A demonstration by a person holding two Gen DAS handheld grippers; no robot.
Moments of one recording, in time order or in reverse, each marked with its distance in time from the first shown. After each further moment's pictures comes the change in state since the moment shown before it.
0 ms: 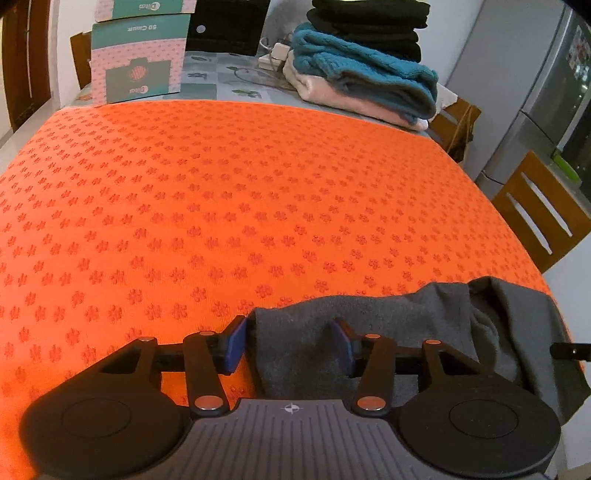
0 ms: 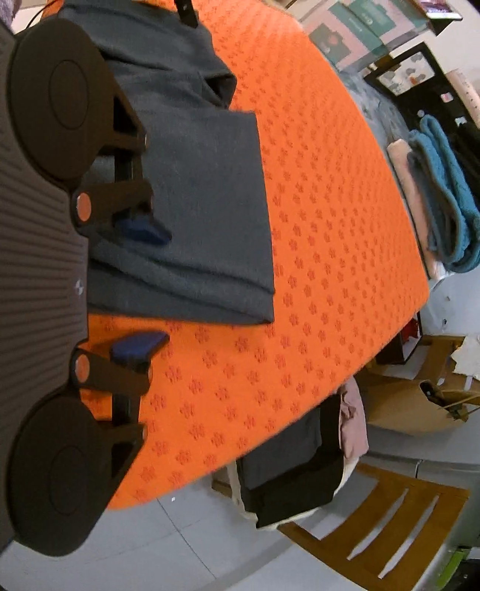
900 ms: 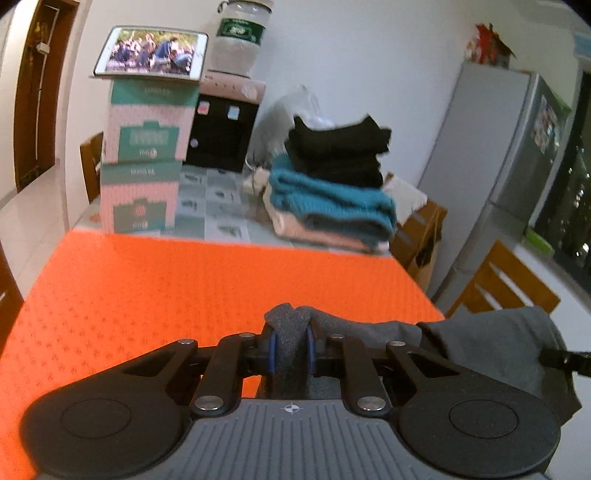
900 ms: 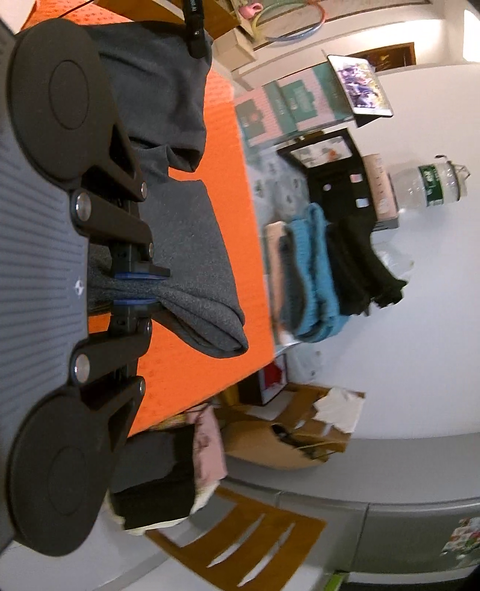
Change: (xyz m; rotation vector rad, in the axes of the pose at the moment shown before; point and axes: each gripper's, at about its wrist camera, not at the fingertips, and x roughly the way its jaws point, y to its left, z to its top) left arm -0.120 -0.030 0.077 -0.013 -0.320 -0.032; right arm -0.134 0.066 0.066 -0.180 -0.364 0.077
